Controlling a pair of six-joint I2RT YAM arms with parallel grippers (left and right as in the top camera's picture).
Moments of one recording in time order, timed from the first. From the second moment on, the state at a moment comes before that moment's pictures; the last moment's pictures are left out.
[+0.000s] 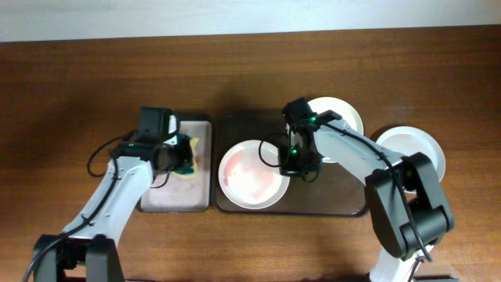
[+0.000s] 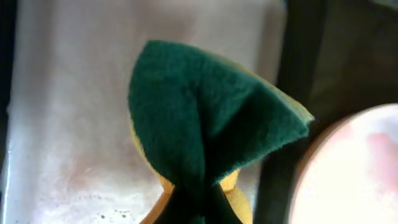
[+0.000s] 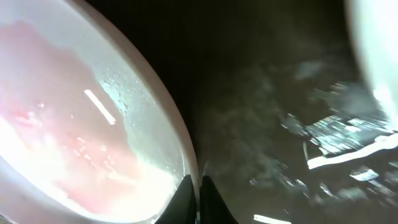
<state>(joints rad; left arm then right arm) -0.10 1.55 0.94 -0.56 0.12 -0.27 0.40 1.91 1.23 -0.85 -0.25 0.39</state>
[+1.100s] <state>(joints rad) 0.00 1.52 0.74 -0.49 0.15 -0.22 0.77 1.59 1.30 -0.93 0.93 0.30</state>
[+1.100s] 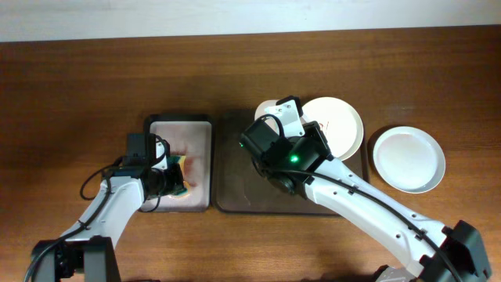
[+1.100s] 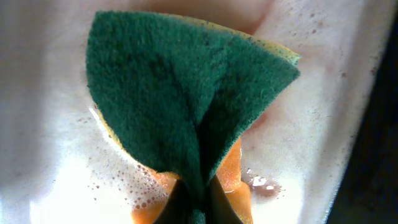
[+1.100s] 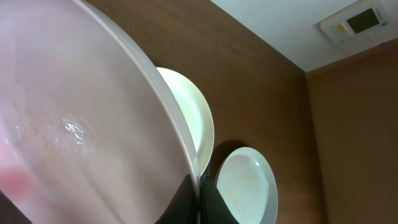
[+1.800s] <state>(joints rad) 0.00 1.63 0.83 -0.30 0.02 -0.21 0.77 1.54 1.30 -0.89 0.92 0.31</state>
